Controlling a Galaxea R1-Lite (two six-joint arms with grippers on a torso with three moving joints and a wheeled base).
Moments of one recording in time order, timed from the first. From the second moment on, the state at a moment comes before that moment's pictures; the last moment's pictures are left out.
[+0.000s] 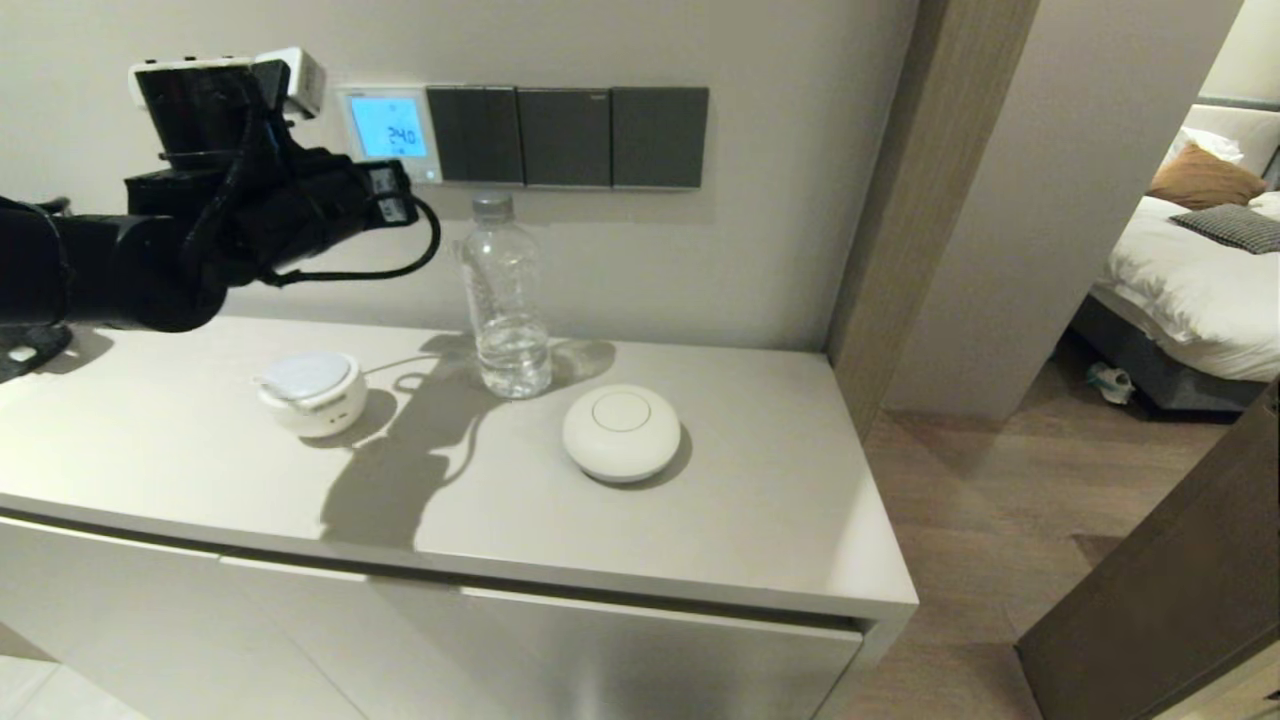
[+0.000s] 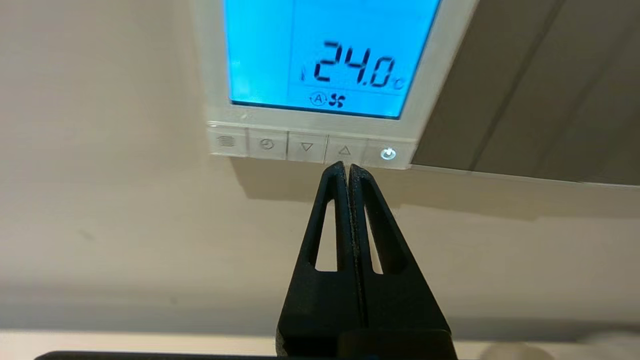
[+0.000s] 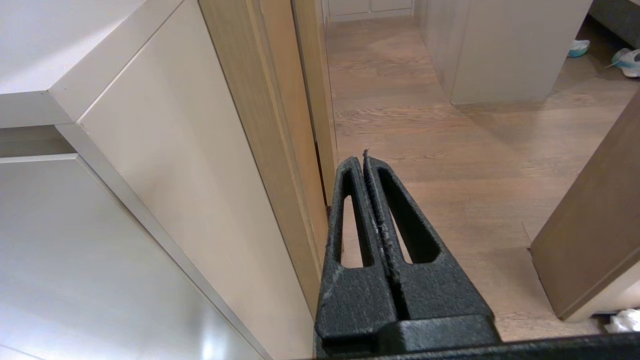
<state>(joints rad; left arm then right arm) -0.19 1.89 -1.49 -0.44 -0.01 -0.11 0.00 0.00 0.00 -0.01 -0.01 0.02</state>
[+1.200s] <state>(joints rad) -0.14 0.61 -0.61 -0.13 0.03 0.04 0.00 0.00 0.00 -0.01 -0.01 0.02</state>
